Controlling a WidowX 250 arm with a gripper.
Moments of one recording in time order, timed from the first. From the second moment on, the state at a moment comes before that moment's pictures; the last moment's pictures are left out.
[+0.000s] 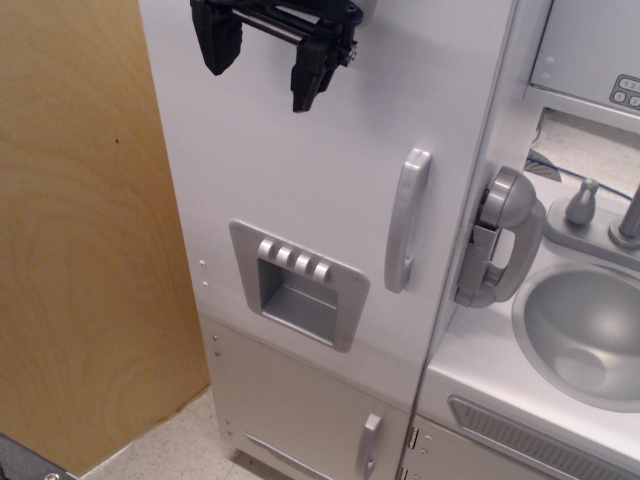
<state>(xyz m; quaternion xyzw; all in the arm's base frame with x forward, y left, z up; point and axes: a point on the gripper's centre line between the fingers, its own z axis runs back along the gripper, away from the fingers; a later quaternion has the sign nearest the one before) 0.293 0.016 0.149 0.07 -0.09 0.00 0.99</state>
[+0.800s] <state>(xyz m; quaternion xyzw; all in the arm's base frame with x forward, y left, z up) 0.288 -0.020 0.114 0.06 -0.10 -0.04 0.99</state>
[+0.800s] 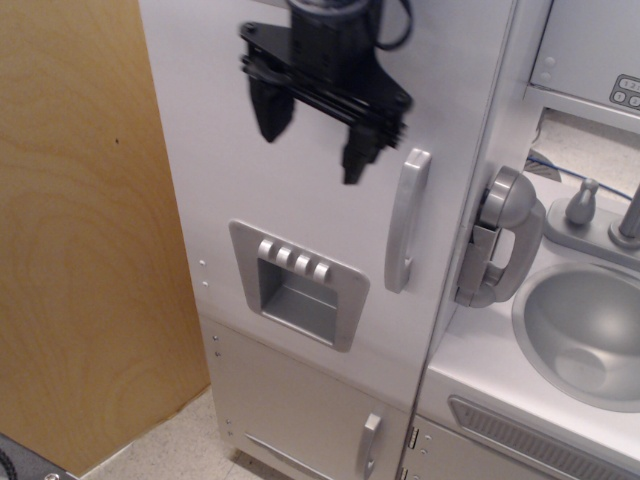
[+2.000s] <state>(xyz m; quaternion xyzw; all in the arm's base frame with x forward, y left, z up) 0.312 -0.052 0.065 0.08 -0.13 -0.03 0.99</state>
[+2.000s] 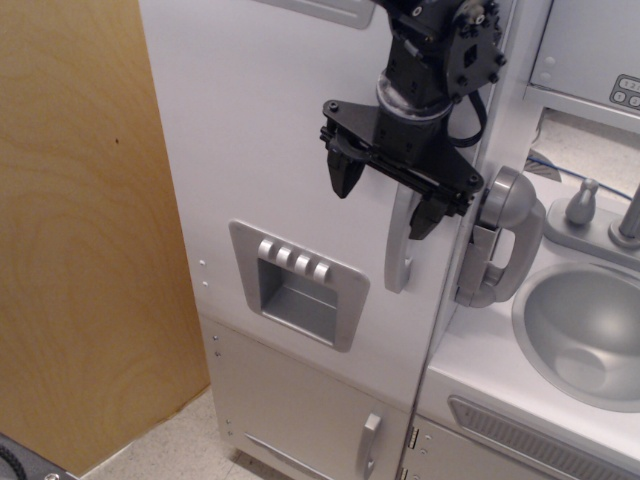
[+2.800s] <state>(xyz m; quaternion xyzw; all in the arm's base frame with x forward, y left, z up) 0.290 -0.053 0.063 0.03 -0.14 -0.07 0.99</state>
